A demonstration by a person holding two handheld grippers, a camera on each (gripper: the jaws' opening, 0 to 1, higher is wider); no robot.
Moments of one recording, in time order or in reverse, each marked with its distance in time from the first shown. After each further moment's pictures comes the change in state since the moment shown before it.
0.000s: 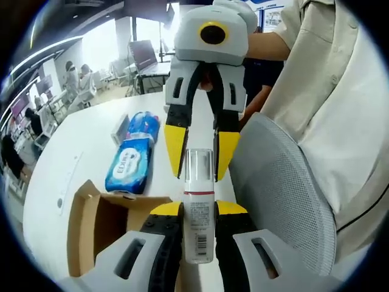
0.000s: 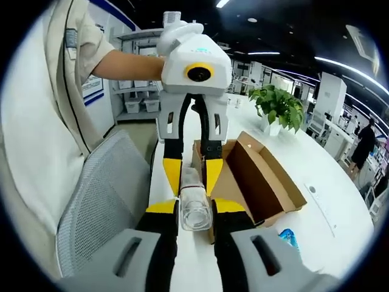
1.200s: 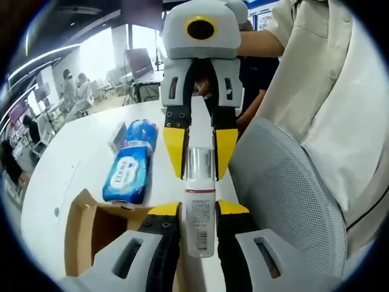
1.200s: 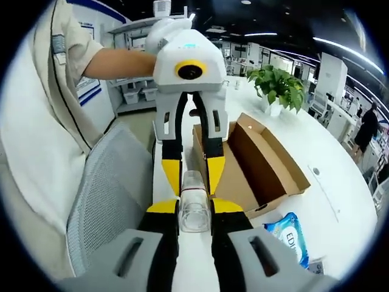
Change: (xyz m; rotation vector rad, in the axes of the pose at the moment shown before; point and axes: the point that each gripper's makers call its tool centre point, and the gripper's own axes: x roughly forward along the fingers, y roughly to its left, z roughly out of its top) left arm 0.014 0.007 0.003 0.024 -0.070 -0.006; right arm -0.007 -0.004 -0.016 0.066 0.136 0.032
